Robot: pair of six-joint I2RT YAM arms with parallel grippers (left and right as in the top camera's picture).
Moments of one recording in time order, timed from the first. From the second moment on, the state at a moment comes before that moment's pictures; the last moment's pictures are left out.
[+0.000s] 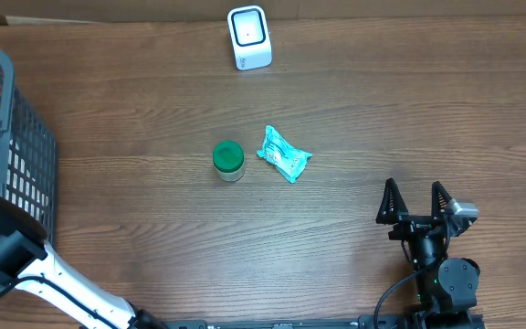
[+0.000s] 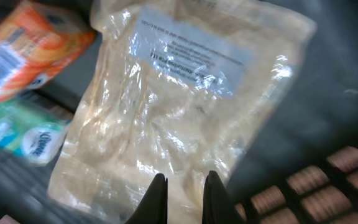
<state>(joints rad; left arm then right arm) 0.77 2.25 2.21 -1.44 -0.07 -0.26 0.11 0.02 0.02 -0.02 0.07 0.33</state>
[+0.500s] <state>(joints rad) 0.88 2.25 1.92 -1.38 -0.03 -0.20 0.11 0.02 0.02 -0.02 0.07 0.33</state>
